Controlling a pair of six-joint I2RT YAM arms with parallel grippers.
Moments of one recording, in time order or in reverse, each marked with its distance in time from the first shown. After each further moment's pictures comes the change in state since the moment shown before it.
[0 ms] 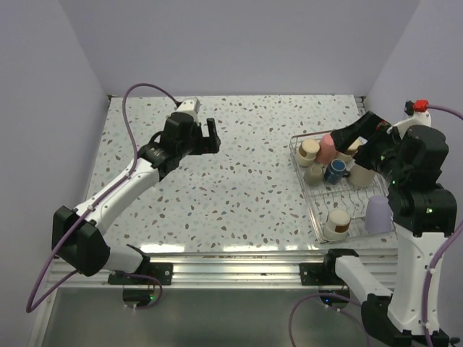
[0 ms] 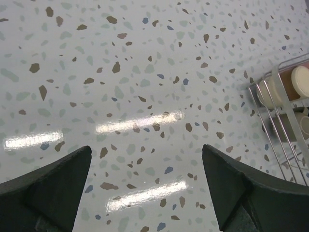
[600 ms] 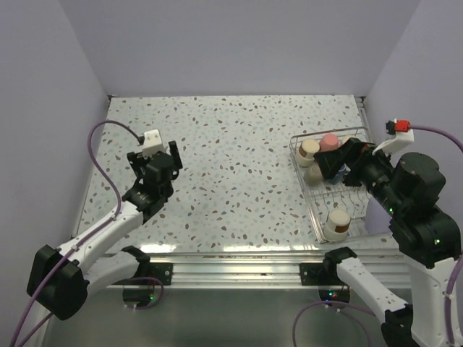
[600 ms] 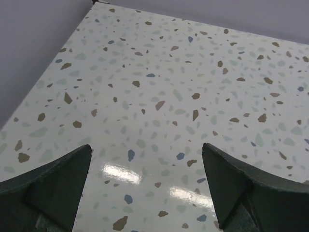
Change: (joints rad) left arm 0.003 -0.334 -0.492 0.345 -0.686 0.140; right arm 0.277 -0.163 -0.130 0.074 0.033 -0.071
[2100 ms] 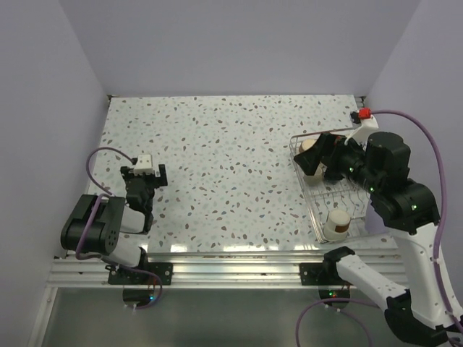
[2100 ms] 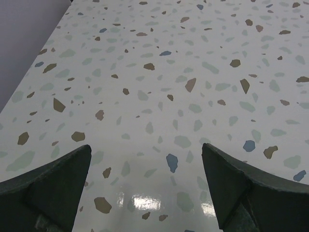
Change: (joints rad) left arm 0.447 0.463 -0.539 1.205 0.576 0.365; right arm 0.092 0.097 -0.031 -0.015 -0.069 -0.005
